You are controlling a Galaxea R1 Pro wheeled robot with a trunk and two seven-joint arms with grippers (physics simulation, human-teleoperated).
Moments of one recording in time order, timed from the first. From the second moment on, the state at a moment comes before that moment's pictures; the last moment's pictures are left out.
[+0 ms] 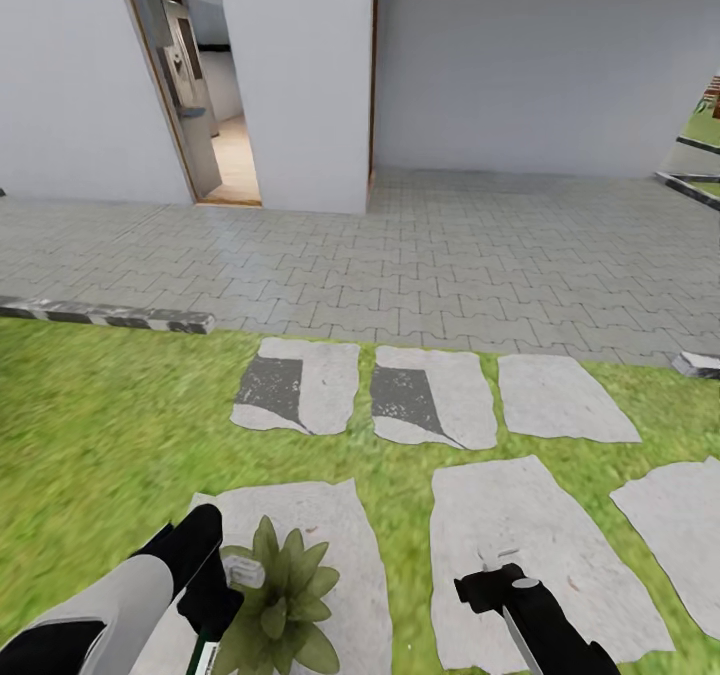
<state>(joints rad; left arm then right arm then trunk) -0.77 0.05 0.04 -0.26 -0.78 1.01 -0.78 -0.32 -0.05 0.12 -0.89 0.07 0.49 0.05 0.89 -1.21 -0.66</state>
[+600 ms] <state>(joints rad) -0.68 0.04 0.04 -0.26 -0.77 1.01 -0.78 -0.32 -0.05 0.12 -0.84 0.07 0.49 0.05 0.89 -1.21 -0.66</state>
